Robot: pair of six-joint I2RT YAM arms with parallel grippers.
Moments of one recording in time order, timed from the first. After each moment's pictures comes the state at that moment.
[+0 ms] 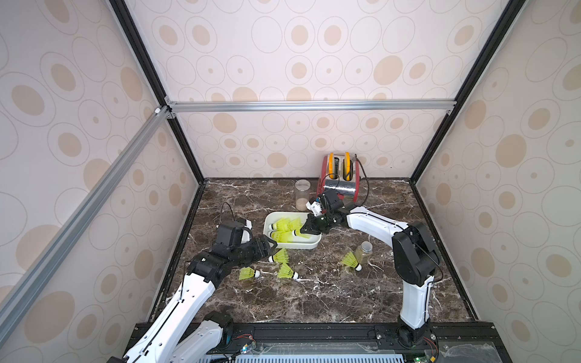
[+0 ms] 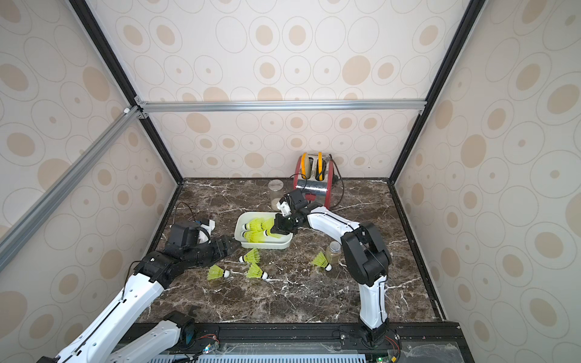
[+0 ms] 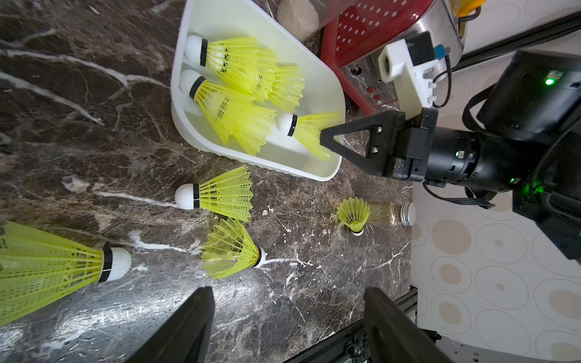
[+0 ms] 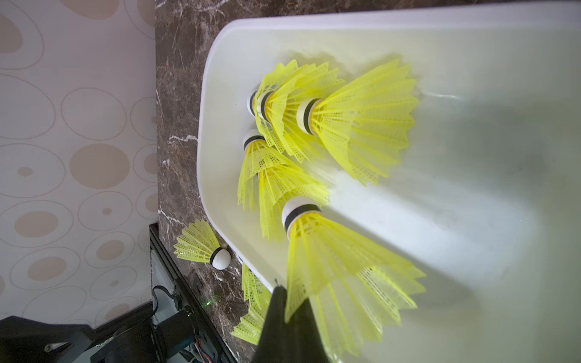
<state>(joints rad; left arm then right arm) -0.36 0.88 0.81 -0.70 0.32 -0.76 0.68 1.96 1.47 -0.48 -0.55 0.58</state>
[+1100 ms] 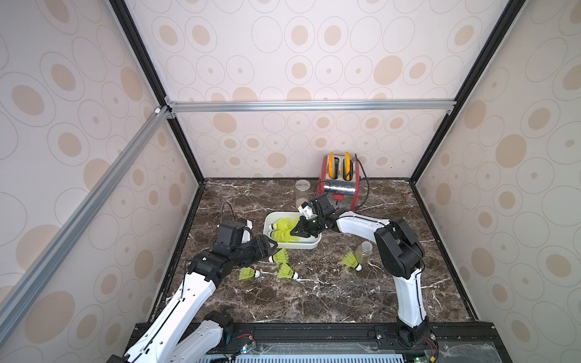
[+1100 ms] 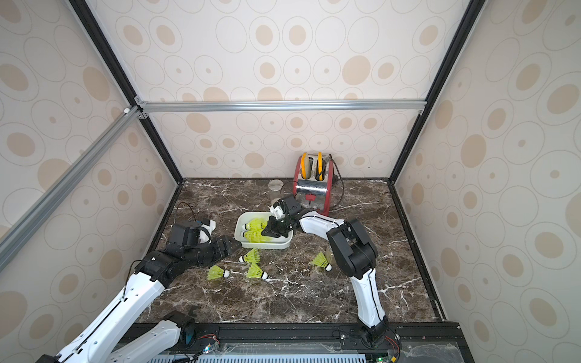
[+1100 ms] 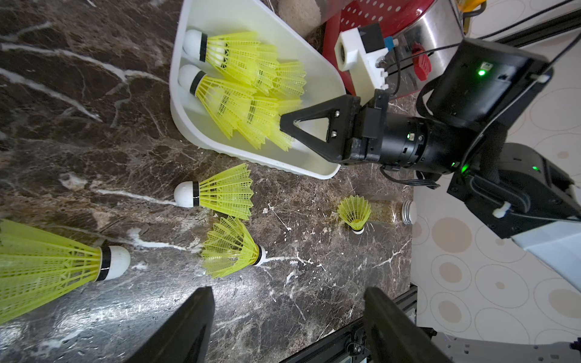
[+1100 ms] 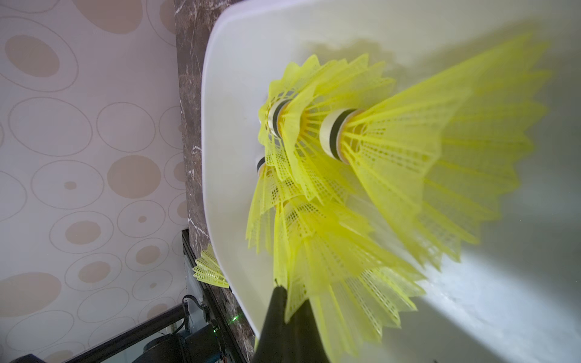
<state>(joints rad) -0.36 0.89 0.81 -0.70 0.33 -0.76 0.71 2.11 1.47 -0.22 -0.66 0.75</state>
